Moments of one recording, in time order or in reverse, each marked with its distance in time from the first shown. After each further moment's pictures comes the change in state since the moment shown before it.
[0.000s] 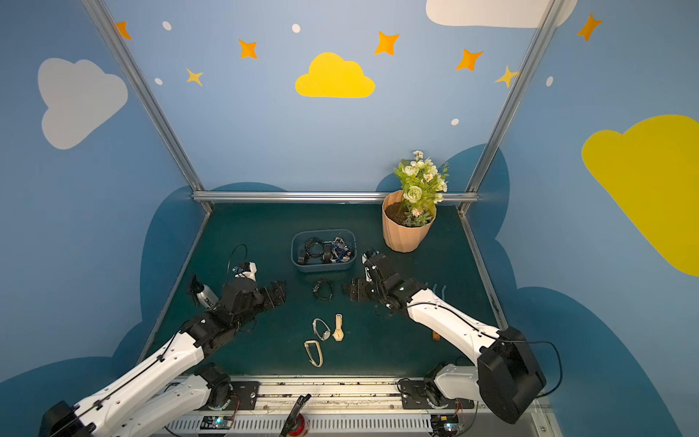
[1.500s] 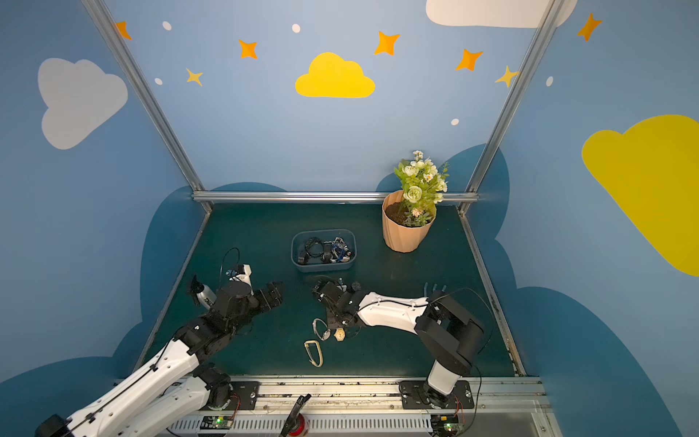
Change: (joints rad) left arm 0.005 -0.085 -0.032 -0.020 -0.010 -0.030; right arm 0.325 0.385 0.123 -0.061 0.169 0.230
